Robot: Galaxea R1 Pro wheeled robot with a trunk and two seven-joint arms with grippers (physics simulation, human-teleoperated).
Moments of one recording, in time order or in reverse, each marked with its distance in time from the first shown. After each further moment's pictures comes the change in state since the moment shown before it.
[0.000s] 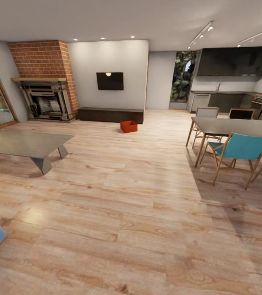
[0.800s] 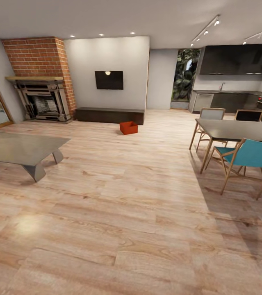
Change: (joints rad) left arm 0.000 -0.001 0.000 0.000 -0.004 -0.001 0.000; right arm 0.000 0.000 -0.004 0.000 0.000 -0.001 0.000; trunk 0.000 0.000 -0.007
